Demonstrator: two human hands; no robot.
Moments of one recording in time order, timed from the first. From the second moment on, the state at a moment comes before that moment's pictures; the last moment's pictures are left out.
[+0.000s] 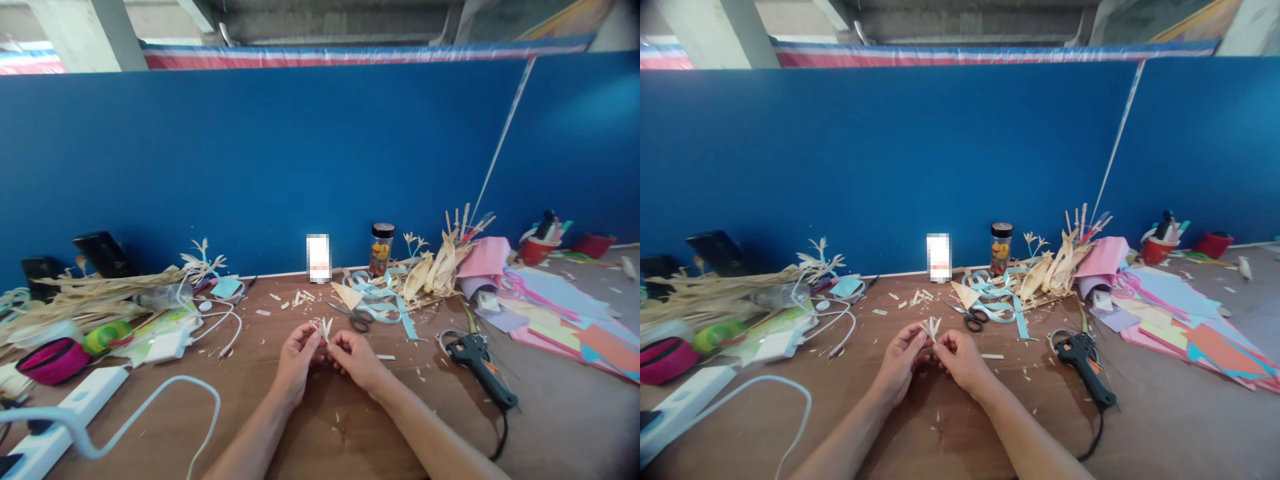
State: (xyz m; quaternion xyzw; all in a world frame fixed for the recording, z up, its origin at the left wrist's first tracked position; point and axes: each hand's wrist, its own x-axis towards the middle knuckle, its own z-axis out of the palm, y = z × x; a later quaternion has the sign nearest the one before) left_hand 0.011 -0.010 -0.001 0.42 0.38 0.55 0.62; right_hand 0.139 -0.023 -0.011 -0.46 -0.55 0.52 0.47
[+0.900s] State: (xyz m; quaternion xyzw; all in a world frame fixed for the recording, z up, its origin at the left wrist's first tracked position) left_hand 0.008 -0.005 -0.004 0.35 0.41 0.53 0.65; right_hand 0.316 -0.119 0.007 -0.82 -0.55 -0.16 0.08
